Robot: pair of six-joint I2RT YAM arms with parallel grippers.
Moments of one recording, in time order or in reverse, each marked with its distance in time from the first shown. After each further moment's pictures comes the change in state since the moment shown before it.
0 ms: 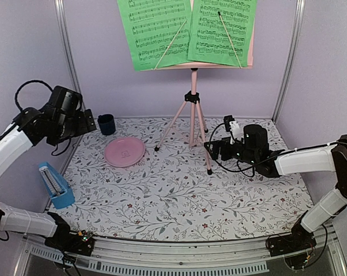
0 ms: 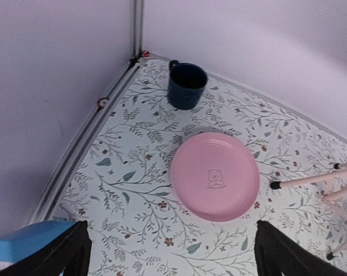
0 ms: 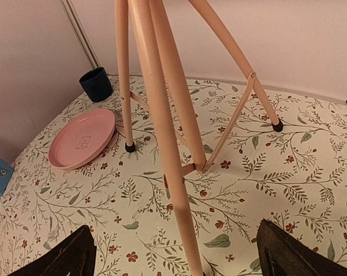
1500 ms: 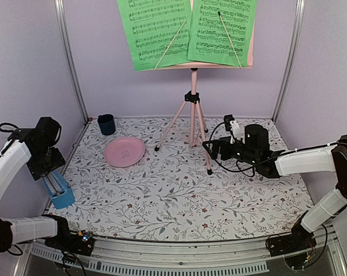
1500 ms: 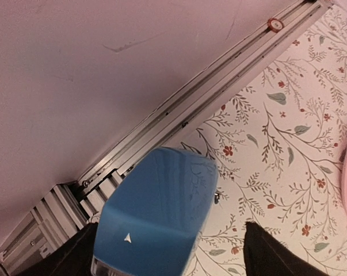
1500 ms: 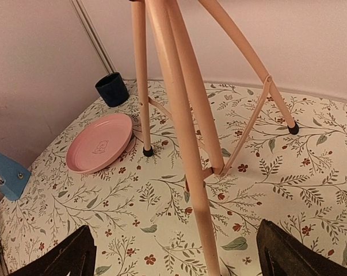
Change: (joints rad) left arm 0.484 -0.118 -0.267 -0.359 0.047 -0.159; right arm 0.000 -0.004 -0.008 0.037 -0.059 0.043
